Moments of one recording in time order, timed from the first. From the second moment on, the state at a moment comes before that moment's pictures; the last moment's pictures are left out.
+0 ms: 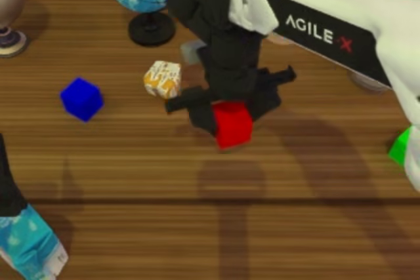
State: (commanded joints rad) left arm 0.00 0.00 0.00 0.00 0.00 0.00; right arm 0.70 2.39 2.17 -1.33 0.01 0.40
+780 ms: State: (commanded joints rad) left arm 0.00 0.00 0.00 0.00 0.00 0.00; right arm 0.96 2.38 2.21 -1.38 0.03 0.97
